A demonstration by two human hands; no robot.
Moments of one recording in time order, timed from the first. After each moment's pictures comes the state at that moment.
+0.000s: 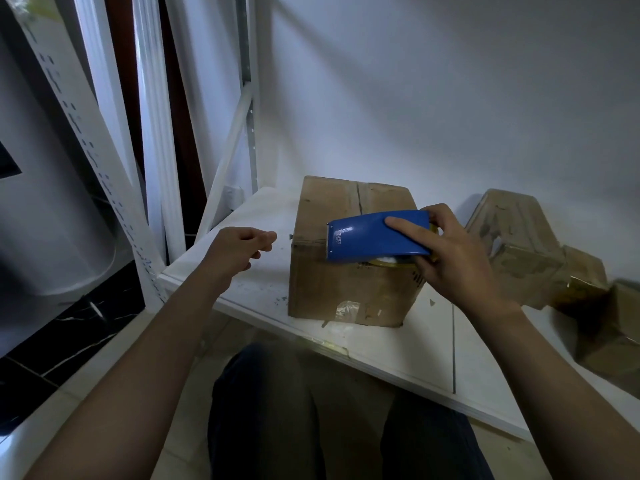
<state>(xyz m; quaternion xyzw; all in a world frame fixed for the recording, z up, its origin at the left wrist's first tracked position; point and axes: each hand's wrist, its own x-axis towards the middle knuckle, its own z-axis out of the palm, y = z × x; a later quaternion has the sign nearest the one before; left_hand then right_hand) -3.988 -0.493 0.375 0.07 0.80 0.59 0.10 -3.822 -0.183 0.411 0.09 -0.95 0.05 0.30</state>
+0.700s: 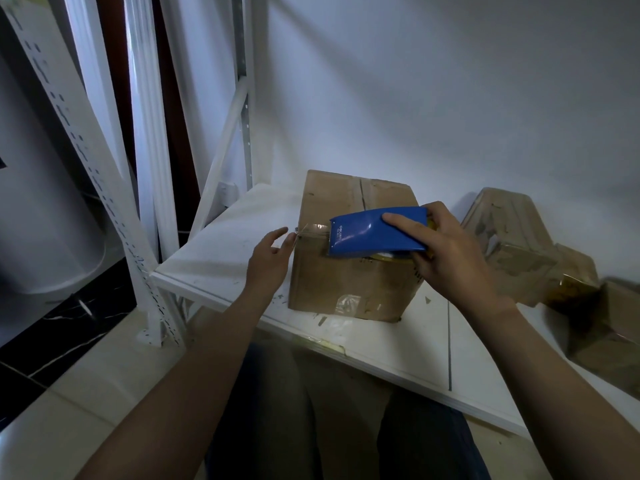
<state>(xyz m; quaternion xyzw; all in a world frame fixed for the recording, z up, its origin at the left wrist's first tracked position) -3.982 -0.431 0.324 0.06 0.81 0.58 0.03 -3.826 -0.185 0.410 0.07 -0.95 0.05 0.30</state>
